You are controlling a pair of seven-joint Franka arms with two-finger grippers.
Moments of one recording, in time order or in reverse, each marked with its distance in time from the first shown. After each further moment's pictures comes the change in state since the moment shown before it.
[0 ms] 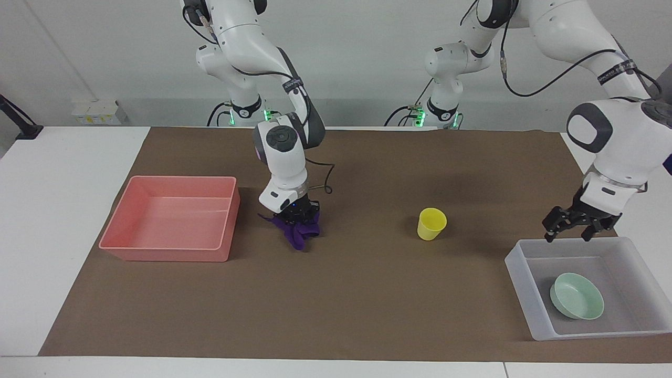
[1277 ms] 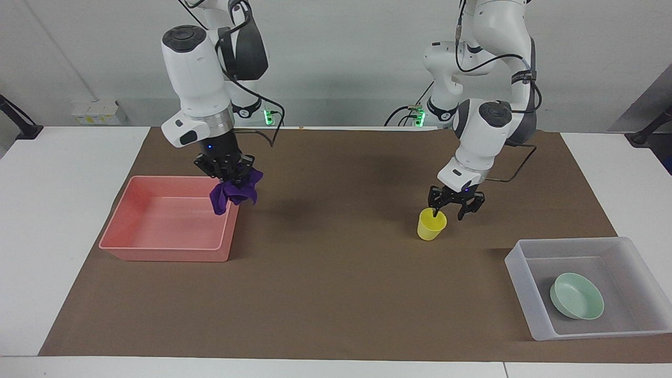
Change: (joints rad) left arm -0.299 -0.092 -0.002 -0.395 0.000 0.322 -0.169; right arm -0.251 -0.208 -0.011 0.138 -0.014 -0.286 -0.154
